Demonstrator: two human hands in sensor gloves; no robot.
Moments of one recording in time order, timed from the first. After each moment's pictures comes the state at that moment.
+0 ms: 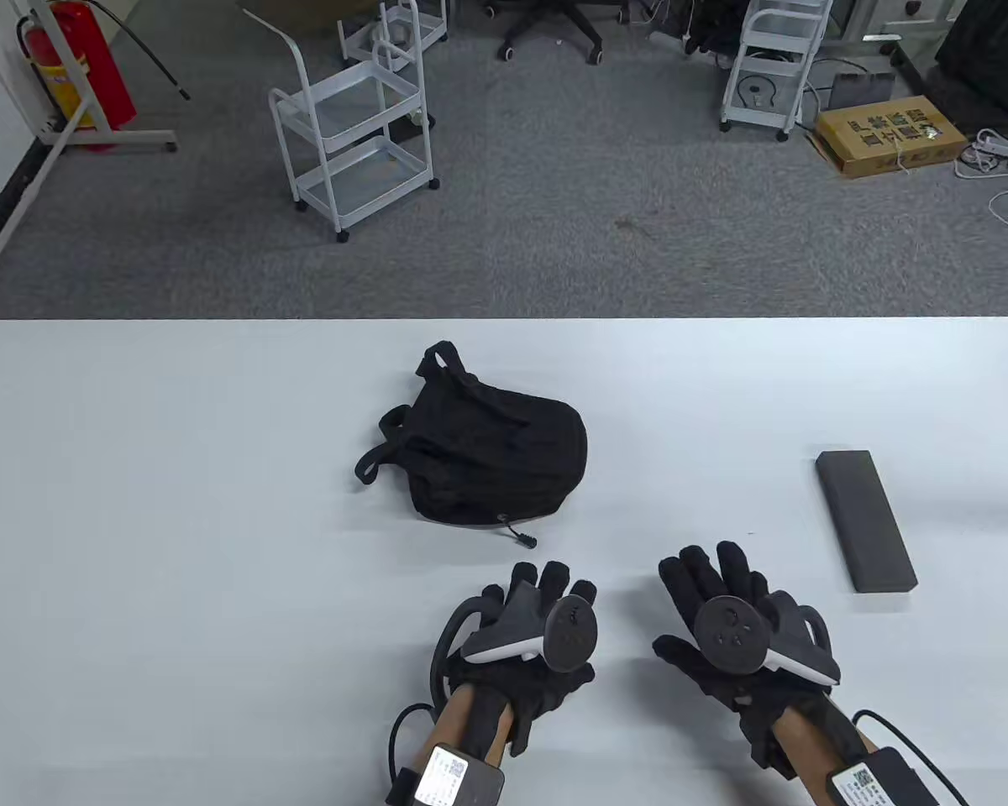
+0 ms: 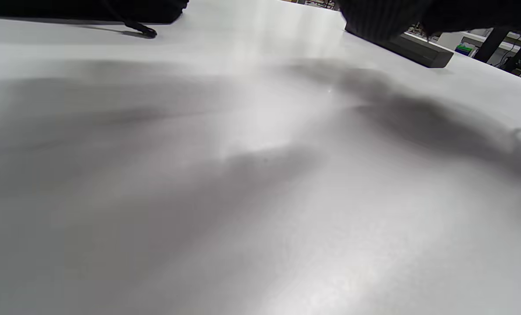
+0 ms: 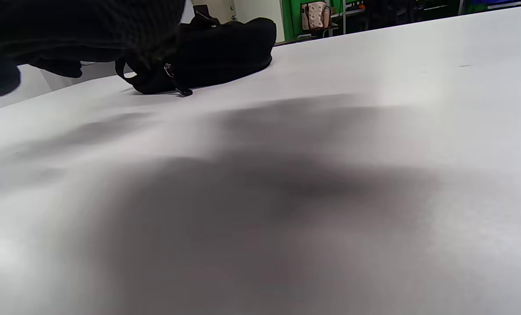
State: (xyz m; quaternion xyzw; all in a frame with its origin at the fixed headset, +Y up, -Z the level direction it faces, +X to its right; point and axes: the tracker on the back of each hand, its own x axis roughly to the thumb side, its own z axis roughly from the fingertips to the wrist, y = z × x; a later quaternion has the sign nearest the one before) left_hand -0.021 -0.752 -0.287 -0.23 -0.30 0.02 0.92; right_hand 0.198 -0.744 -0.272 0.17 0.11 0.97 0.10
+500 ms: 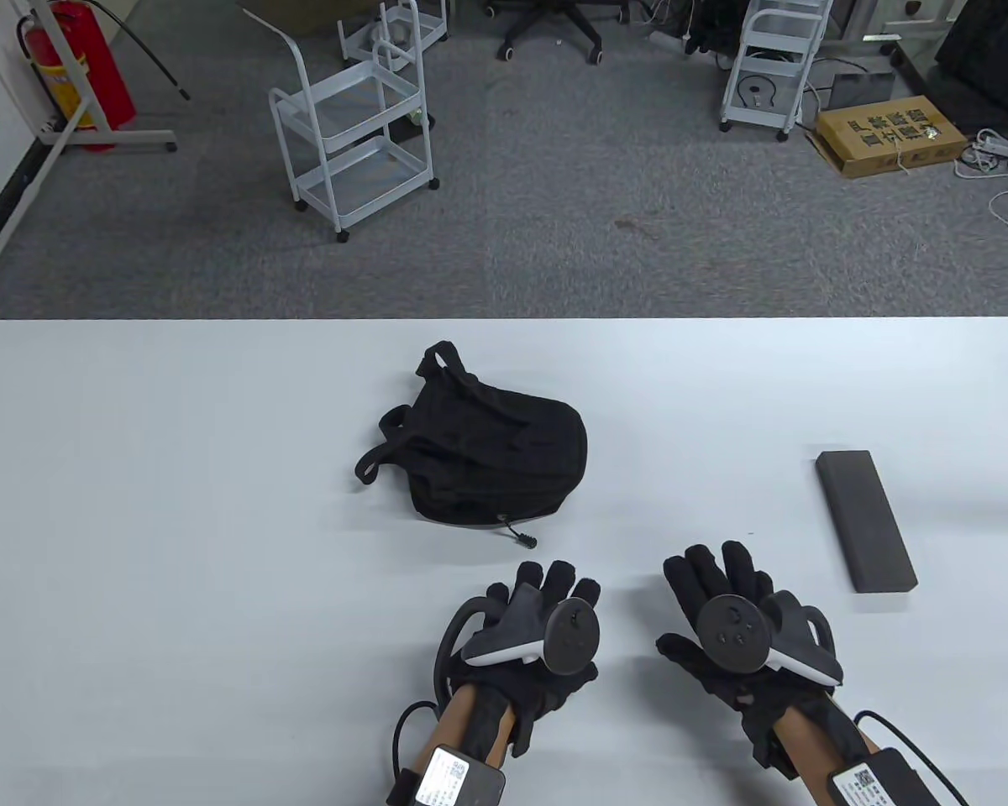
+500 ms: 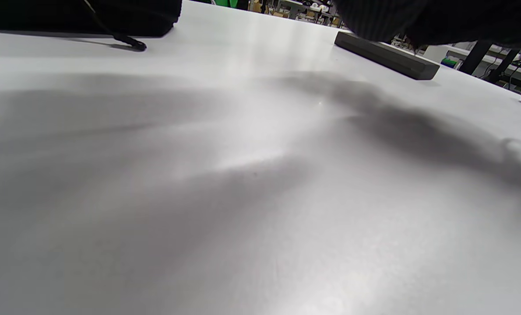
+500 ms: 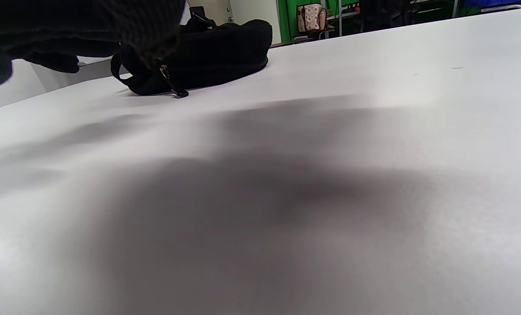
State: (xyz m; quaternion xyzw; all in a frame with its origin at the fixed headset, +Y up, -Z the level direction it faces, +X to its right) left_hand -0.020 -0.749 -0.285 -0.21 -0.32 0.03 0.92; right_hand 0.199 -0.744 -0.272 0.17 0.11 0.97 0.10
